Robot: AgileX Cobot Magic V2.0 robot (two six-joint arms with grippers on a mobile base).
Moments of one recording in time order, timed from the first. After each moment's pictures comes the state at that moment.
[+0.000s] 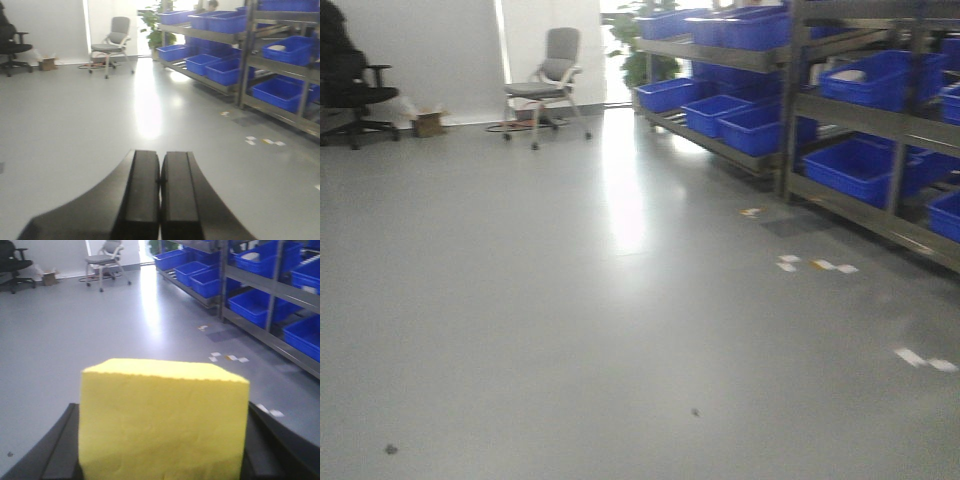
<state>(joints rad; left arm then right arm) -0.10 -0.01 0.00 0.13 0.08 -0.20 0.20 0.15 -0.47 -0.25 0.54 0.32</state>
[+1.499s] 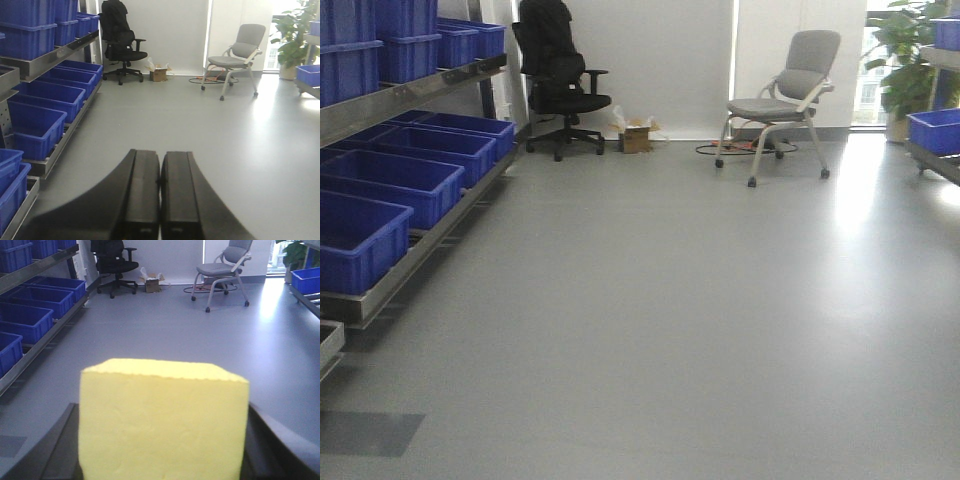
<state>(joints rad) -0.10 -0.01 0.00 0.13 0.08 -0.20 0.20 0.15 -0.47 -0.25 0.54 0.32</state>
